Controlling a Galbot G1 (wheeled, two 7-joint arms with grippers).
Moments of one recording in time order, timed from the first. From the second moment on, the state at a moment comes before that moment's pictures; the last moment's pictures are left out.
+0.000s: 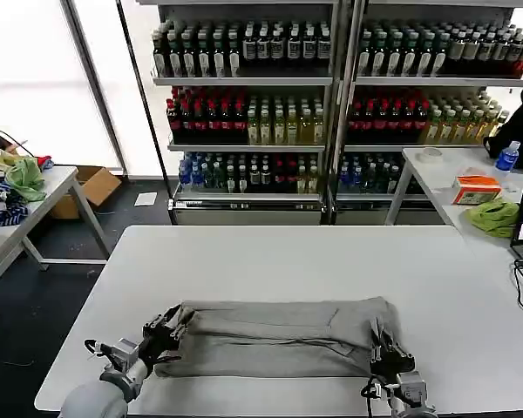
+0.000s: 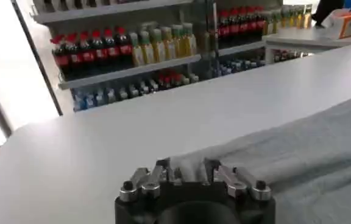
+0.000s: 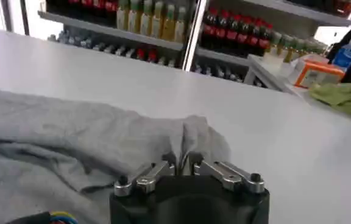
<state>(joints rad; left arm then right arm) 1.37 -1.00 -0.41 -1.91 -0.34 0.32 0.06 -1.59 1.26 0.49 2.09 0.08 -0.44 0.19</state>
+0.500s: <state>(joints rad) 1.42 -1.06 -0.49 -1.99 -0.38 0.37 0.00 -1.56 1.25 0.60 2.23 0.18 -0.47 0.23</state>
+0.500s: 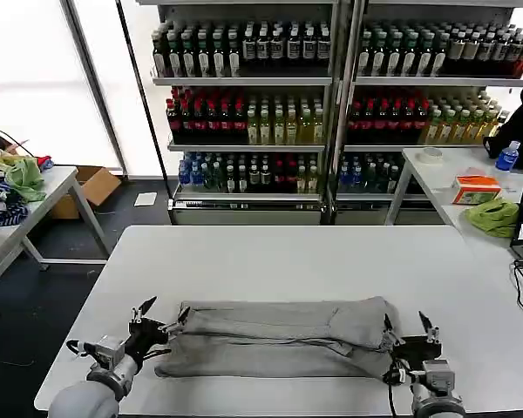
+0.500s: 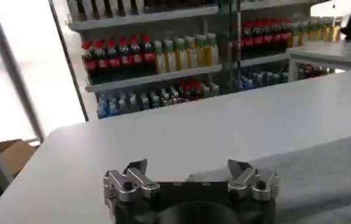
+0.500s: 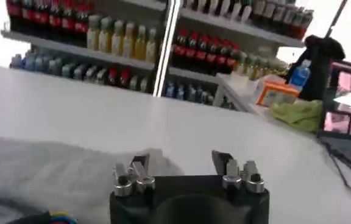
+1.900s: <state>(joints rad) 1.46 -1.26 -0.49 -1.92 -0.35 0.37 0.02 -1.57 1.24 0.63 2.31 0.24 -0.46 0.25</state>
